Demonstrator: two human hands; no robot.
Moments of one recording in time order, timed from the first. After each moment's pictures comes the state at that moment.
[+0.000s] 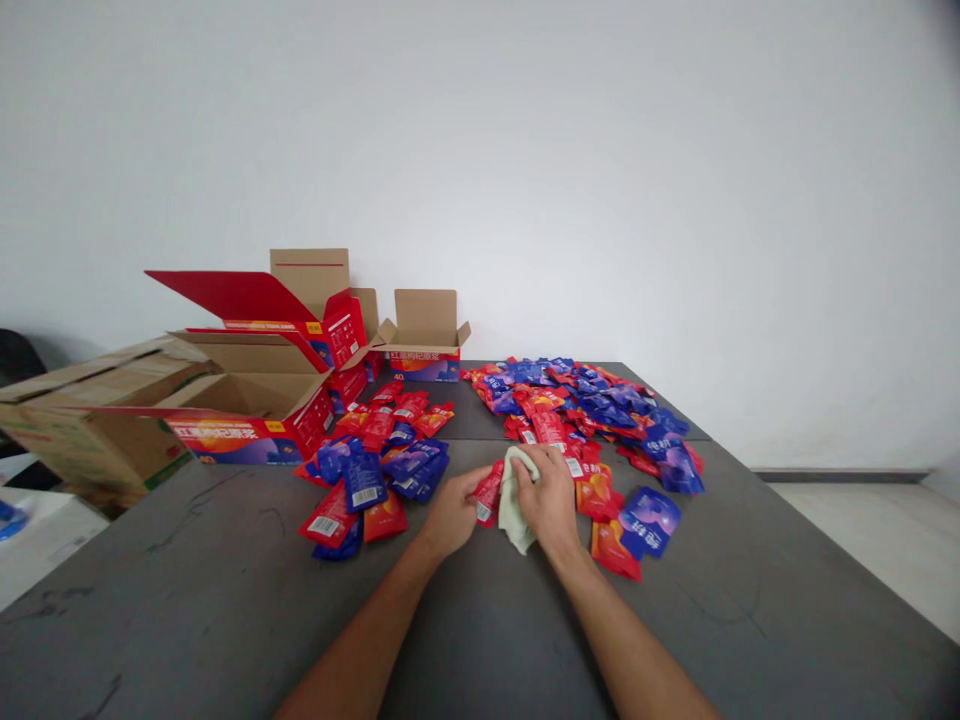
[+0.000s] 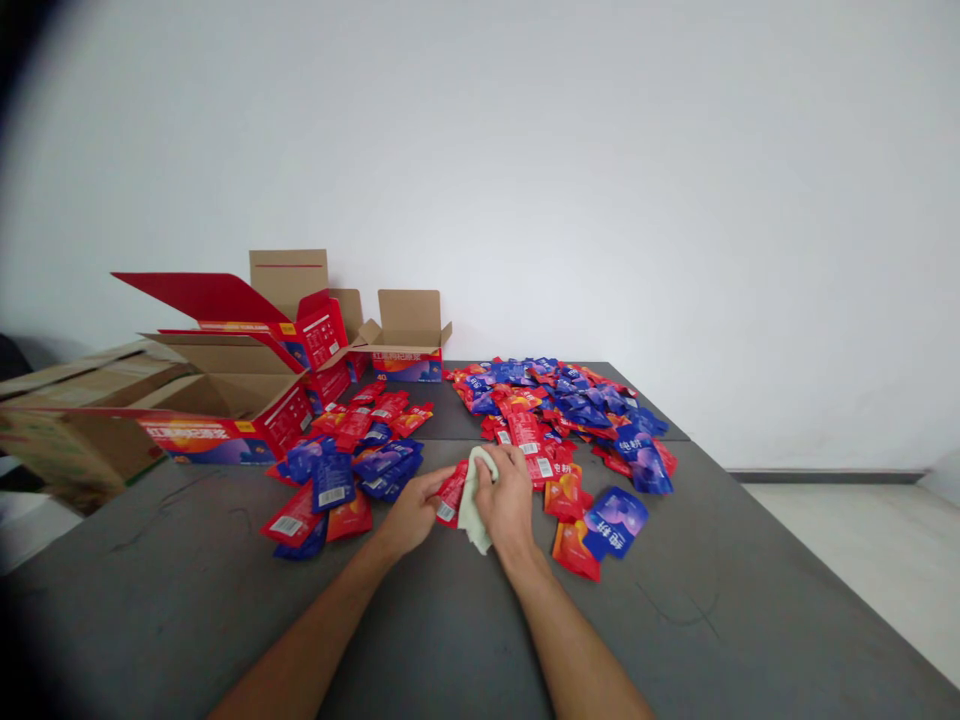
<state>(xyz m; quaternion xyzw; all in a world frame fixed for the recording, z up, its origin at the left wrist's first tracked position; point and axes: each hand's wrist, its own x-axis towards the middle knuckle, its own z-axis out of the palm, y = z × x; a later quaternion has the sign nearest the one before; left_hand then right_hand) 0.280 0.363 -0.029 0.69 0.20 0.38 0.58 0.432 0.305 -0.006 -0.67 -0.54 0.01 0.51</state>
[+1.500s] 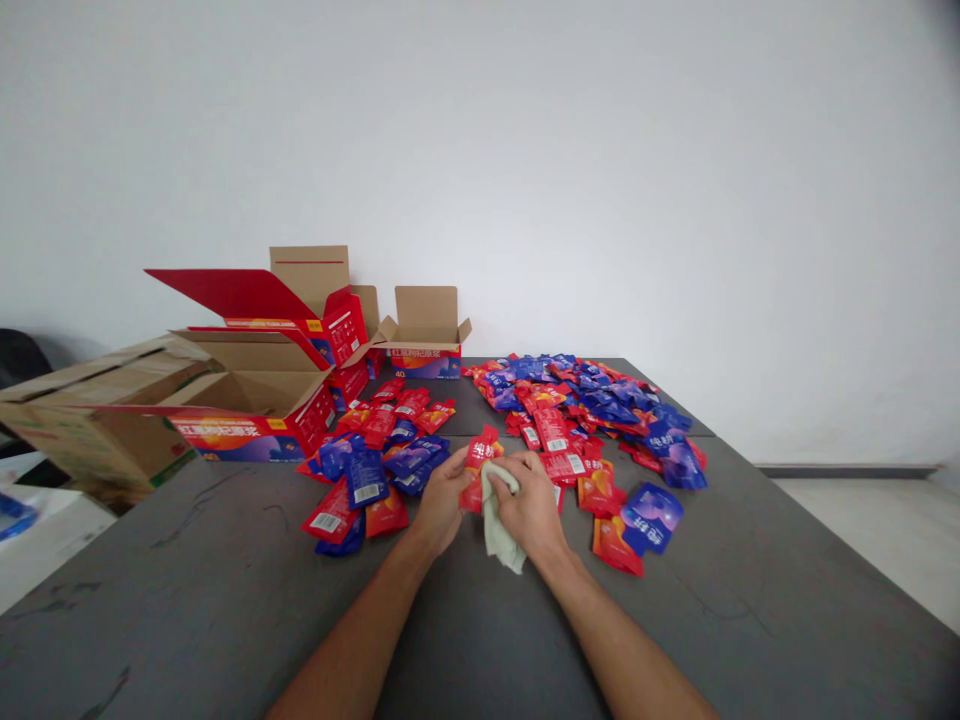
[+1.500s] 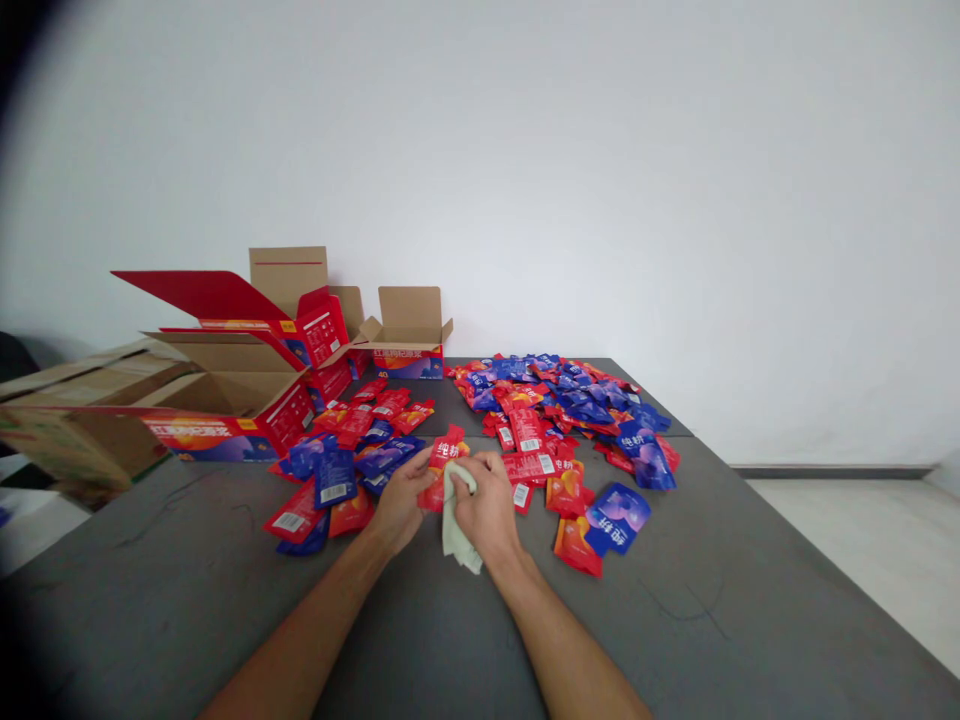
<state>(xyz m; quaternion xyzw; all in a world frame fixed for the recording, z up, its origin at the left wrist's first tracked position) 0.280 0.365 -0.028 0.43 0.21 0.46 0.75 0.411 0.307 -0.023 -0.61 -0.59 0.05 0.53</state>
